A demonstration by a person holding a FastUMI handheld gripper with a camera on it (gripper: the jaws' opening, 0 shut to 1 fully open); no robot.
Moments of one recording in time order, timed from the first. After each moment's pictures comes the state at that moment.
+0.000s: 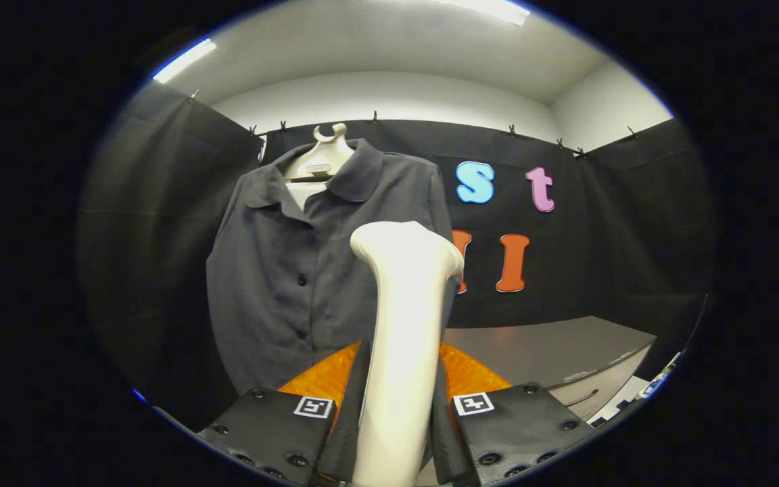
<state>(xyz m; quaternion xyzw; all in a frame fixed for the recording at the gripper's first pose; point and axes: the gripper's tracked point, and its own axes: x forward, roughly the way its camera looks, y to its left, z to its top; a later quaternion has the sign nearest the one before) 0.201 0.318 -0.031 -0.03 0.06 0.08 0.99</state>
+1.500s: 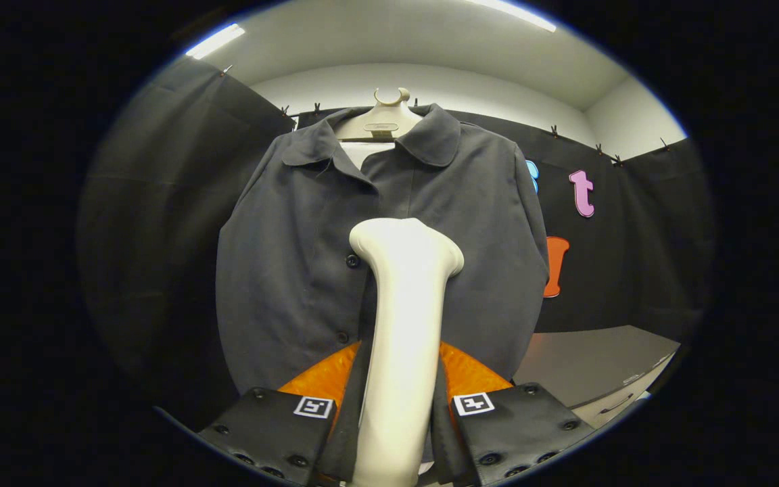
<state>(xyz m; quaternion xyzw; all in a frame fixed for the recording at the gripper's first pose) 0.256 0.390 -0.078 -0.07 0.06 0.11 0.99</state>
